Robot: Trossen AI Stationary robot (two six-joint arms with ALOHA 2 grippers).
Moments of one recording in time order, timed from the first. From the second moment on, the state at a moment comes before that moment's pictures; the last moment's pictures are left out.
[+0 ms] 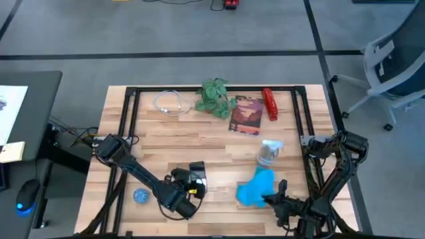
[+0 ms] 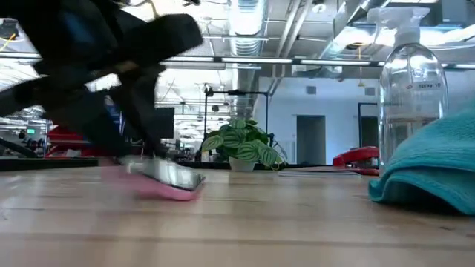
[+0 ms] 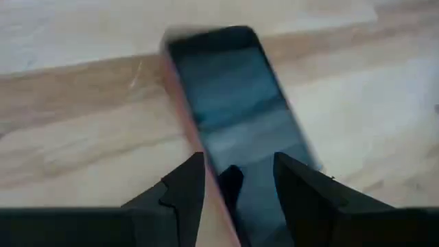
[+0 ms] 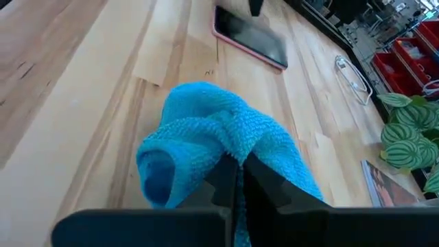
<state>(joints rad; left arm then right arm) -0.65 1.98 1.34 -0.93 -0.66 -2.02 1.16 1.78 0.92 -0.52 1.08 0.73</state>
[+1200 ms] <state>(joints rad) -0.56 1.96 1.33 -0.41 -0.79 -1.28 1.33 1.31 0.80 -0.74 0.47 1.06</state>
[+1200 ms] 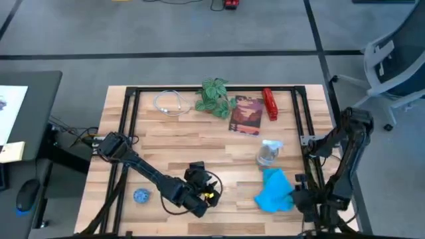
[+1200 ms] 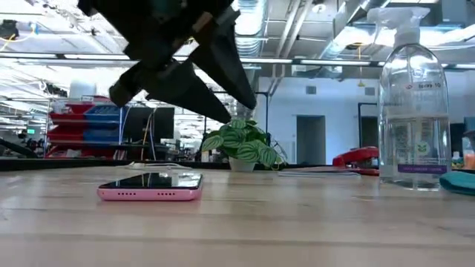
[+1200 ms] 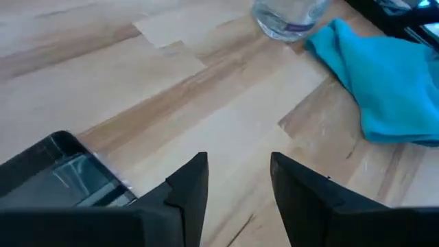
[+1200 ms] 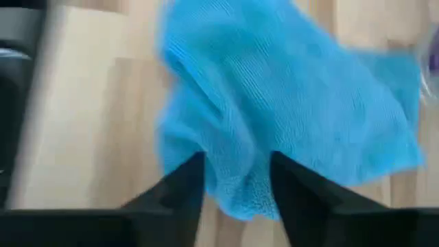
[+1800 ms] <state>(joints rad) -0.32 1.65 1.17 -0.43 -0.78 -0.90 1.28 0.43 0.52 -0.77 0.90 0.73</state>
